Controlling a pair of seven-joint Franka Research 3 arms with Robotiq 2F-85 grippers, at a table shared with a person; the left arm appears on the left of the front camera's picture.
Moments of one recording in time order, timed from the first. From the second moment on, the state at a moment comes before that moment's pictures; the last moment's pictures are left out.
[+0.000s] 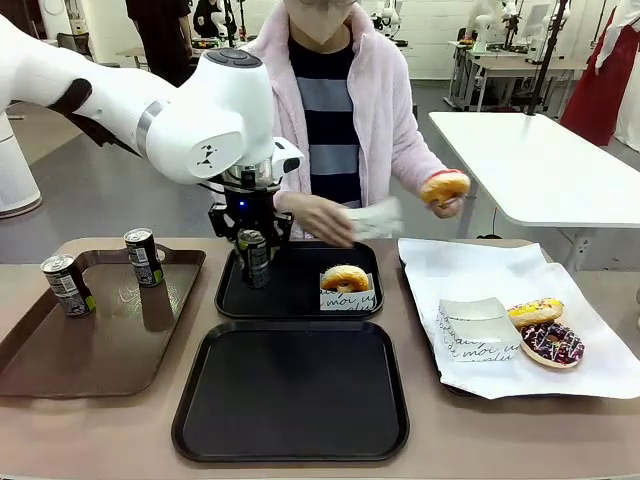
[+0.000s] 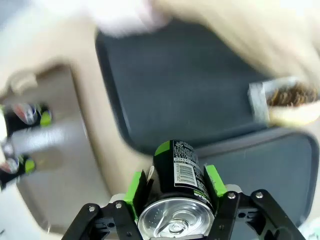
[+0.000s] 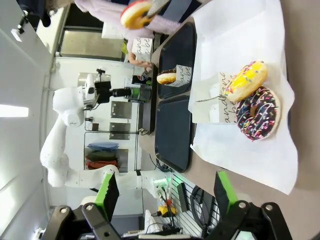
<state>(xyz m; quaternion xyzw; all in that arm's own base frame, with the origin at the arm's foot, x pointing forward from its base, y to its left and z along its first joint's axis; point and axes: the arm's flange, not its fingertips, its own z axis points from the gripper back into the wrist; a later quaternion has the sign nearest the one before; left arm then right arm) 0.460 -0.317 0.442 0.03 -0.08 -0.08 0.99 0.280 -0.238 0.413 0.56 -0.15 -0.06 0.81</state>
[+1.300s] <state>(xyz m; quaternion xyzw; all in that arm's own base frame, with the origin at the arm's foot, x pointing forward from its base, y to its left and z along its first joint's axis) 0.375 -0.259 0.485 0.00 -0.06 -0.15 0.99 0.279 -0.239 0.413 0.56 -0.15 -0.06 0.81</state>
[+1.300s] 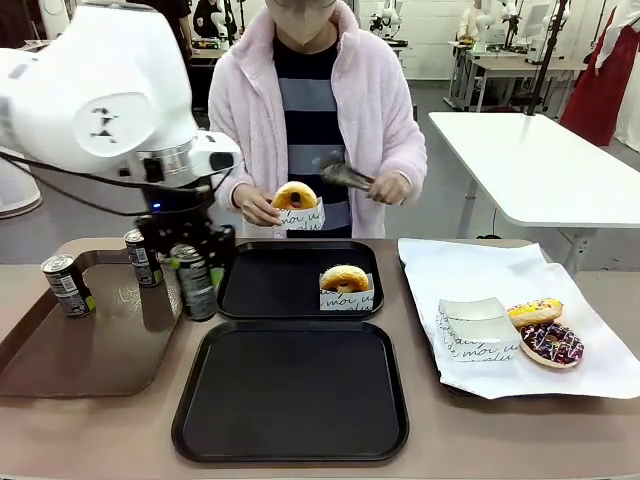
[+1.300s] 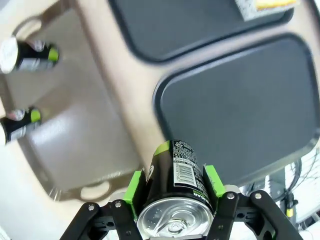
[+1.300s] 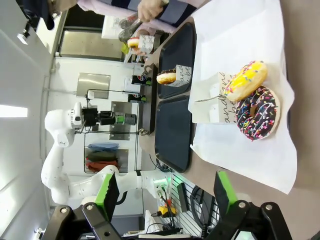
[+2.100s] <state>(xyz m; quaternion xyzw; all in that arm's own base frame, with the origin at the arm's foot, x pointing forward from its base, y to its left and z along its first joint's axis) 0.333 -0.225 0.494 0.00 0.00 -0.20 0.98 0.279 -0.239 0.413 0.56 -0.15 -0.06 0.81</state>
